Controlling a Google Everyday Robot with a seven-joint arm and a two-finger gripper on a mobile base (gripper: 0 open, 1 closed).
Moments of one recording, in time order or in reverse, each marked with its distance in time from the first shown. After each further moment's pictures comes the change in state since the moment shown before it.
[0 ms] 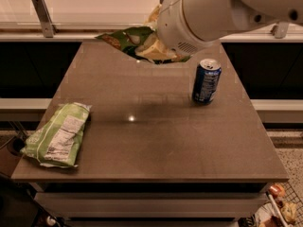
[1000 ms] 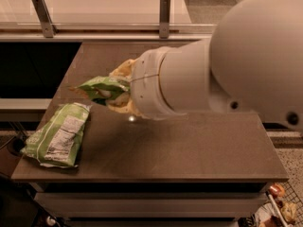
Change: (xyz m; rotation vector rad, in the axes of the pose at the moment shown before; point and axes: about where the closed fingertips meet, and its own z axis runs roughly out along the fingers) arm -0.044 0.107 0.003 -0.050 -0.146 -0.090
